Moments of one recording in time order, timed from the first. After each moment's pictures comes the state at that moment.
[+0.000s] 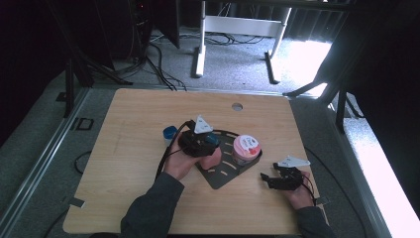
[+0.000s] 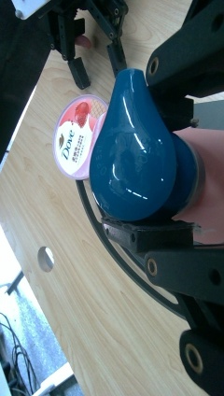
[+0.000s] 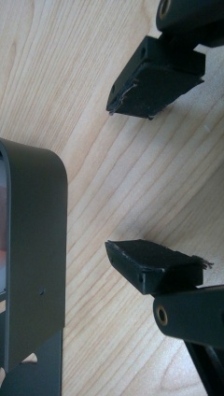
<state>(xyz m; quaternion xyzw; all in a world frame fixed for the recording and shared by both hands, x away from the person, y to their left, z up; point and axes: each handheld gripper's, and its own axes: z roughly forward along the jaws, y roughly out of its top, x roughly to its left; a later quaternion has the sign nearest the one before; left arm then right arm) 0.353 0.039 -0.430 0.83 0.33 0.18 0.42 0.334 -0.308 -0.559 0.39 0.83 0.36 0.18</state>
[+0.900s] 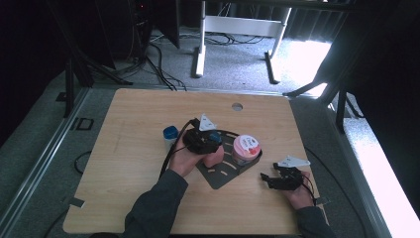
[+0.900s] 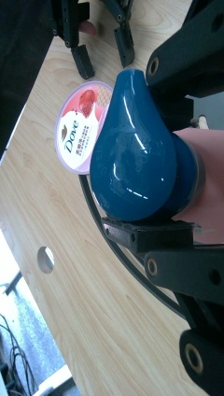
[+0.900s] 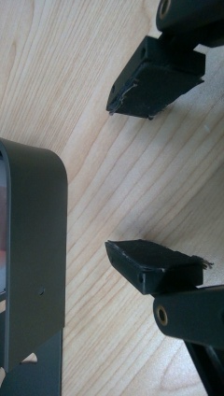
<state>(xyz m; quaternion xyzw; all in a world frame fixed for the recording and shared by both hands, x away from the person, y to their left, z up) 0.368 0.030 -0.440 0.83 0.33 0.17 0.42 0.335 -0.308 -0.559 0.39 0.83 0.36 0.18</state>
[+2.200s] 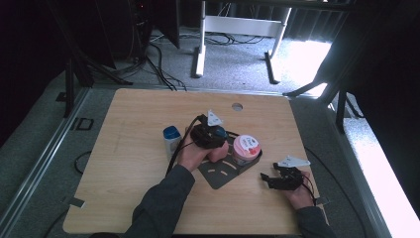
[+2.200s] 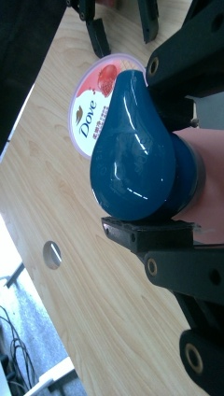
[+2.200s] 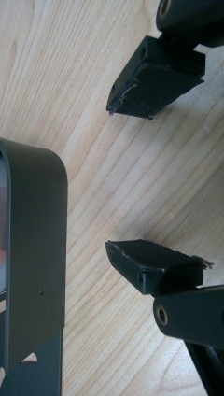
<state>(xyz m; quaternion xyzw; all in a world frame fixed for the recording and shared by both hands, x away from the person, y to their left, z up) 0.392 0.009 -0.449 0.82 0.34 0.19 0.41 0.335 -0.308 -0.559 0.39 0.83 0.36 0.18</state>
